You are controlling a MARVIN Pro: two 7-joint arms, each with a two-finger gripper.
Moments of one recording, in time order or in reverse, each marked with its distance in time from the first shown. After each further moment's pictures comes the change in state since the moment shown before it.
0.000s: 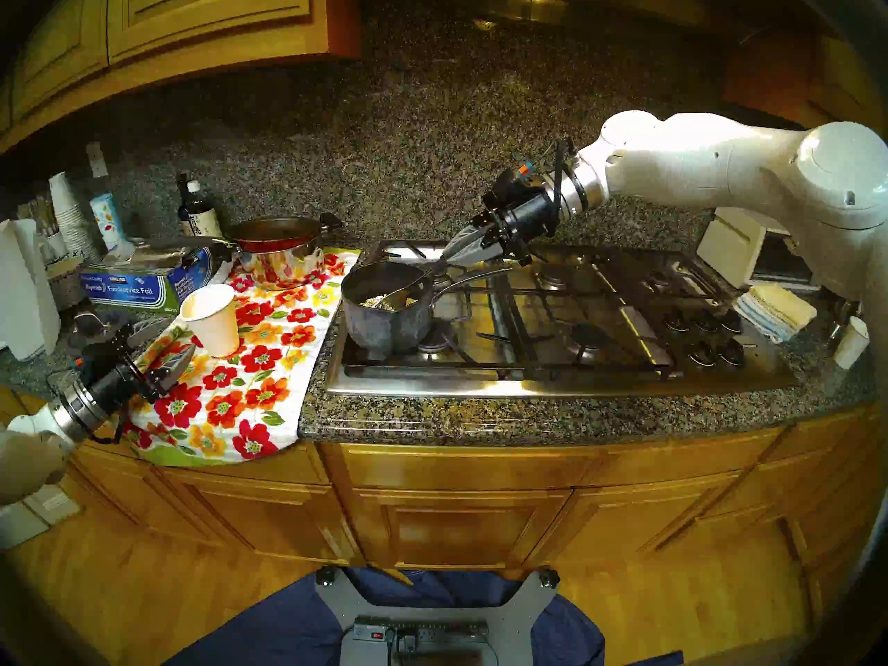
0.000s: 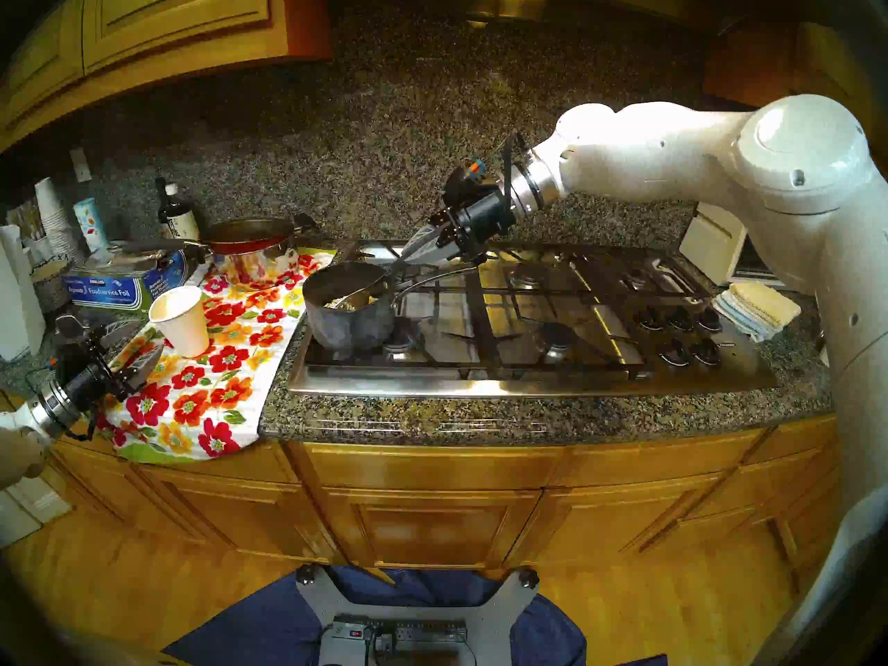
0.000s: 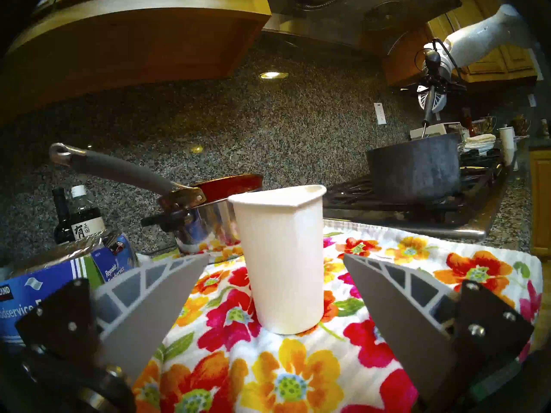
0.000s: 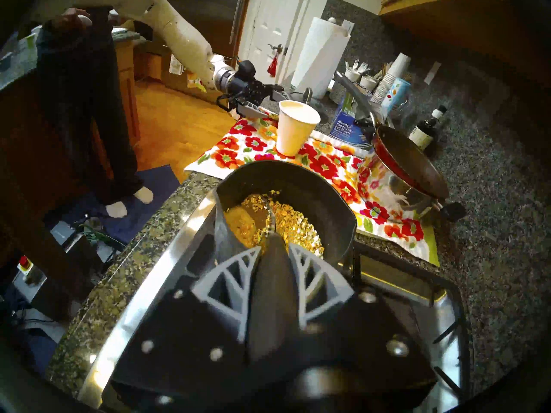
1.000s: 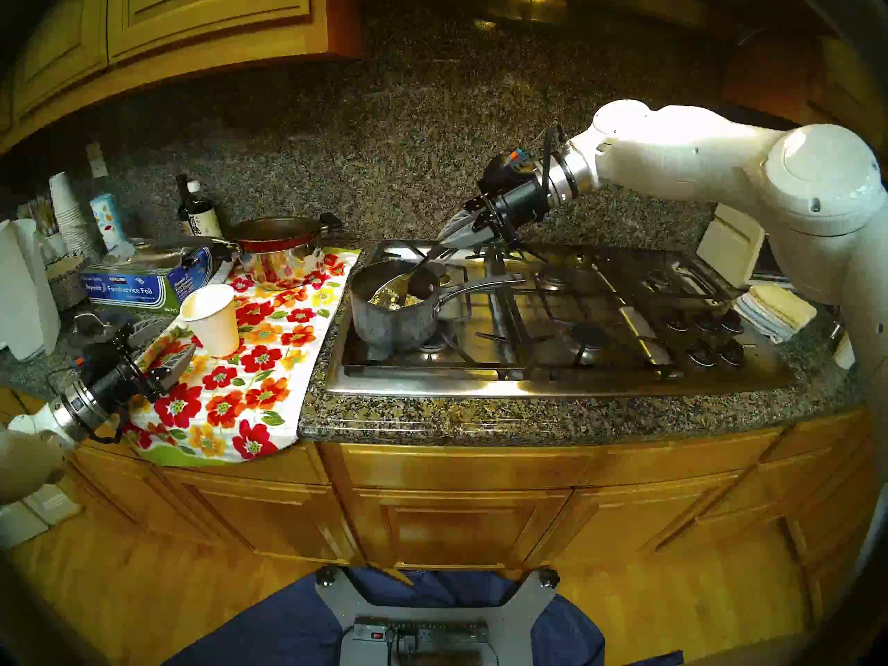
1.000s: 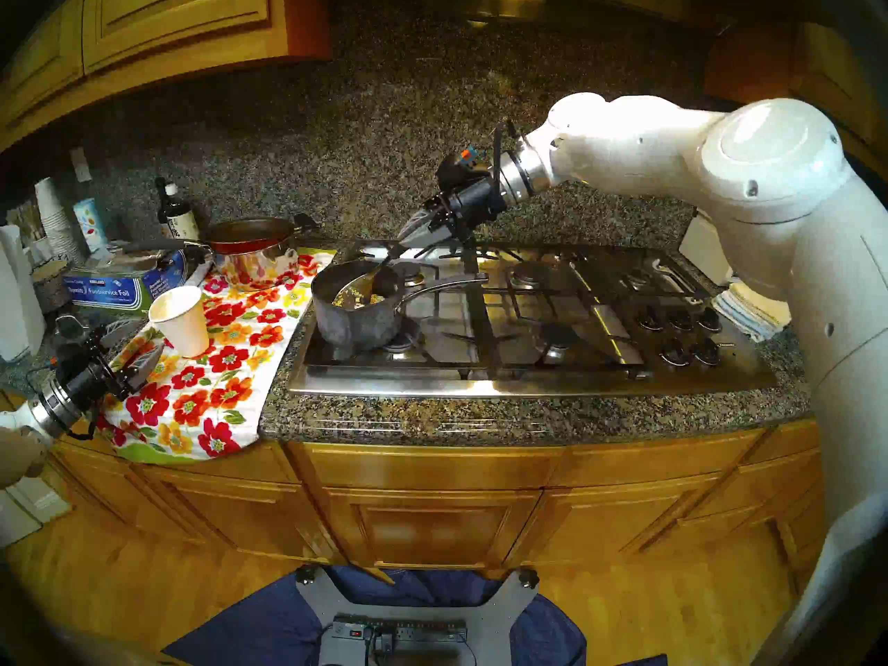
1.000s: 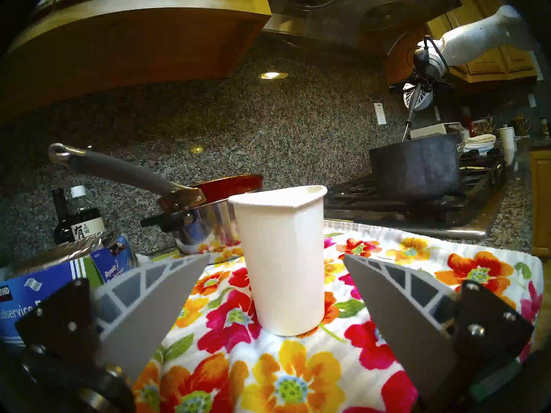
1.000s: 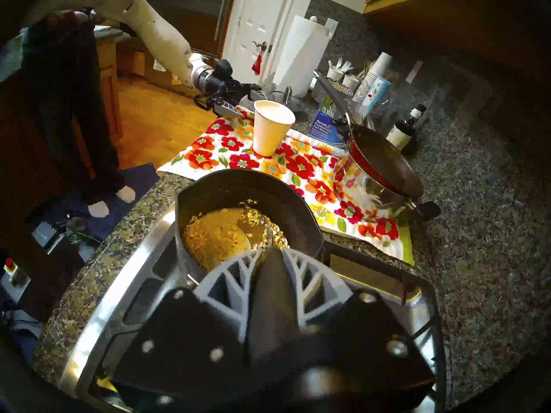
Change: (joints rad) left arm -0.027 0.000 0.026 0.003 -0.003 0.000 0.000; right arm -0.069 -0.108 0.054 0.193 0.049 0.046 0.037
